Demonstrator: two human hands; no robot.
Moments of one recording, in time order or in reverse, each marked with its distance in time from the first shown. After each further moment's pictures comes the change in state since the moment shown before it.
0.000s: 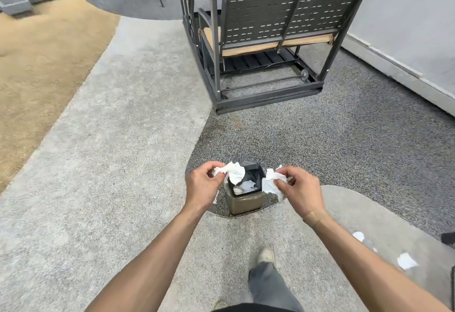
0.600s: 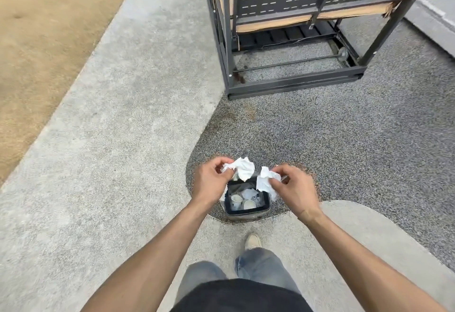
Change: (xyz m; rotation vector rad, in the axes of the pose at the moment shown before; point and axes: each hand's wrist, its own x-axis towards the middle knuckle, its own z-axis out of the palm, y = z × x) left_hand 0.200 0.036 0.123 0.068 0.007 -0.171; right_hand 0.246 0.070 0.027 0.013 -0.315 0.048
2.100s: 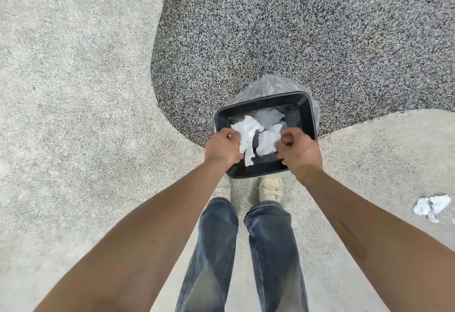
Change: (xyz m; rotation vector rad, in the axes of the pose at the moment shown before) left_hand 0.236 -0.393 0.216 0.197 -0.306 -0.711; right_hand 0.183 0.308 0.369 0.091 -0.294 0.614
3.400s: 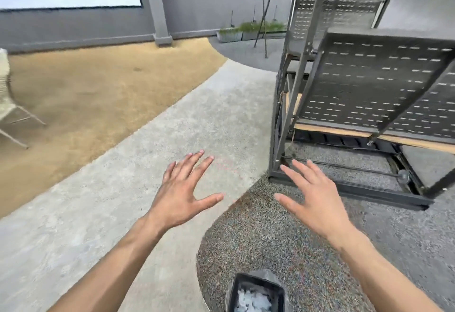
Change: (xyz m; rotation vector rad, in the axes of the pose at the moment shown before) left_hand -0.533 0.116 -0.335 0.479 0.970 0.919; right_hand -0.425 -0.359 -0.343 -0.729 0.489 -1.250
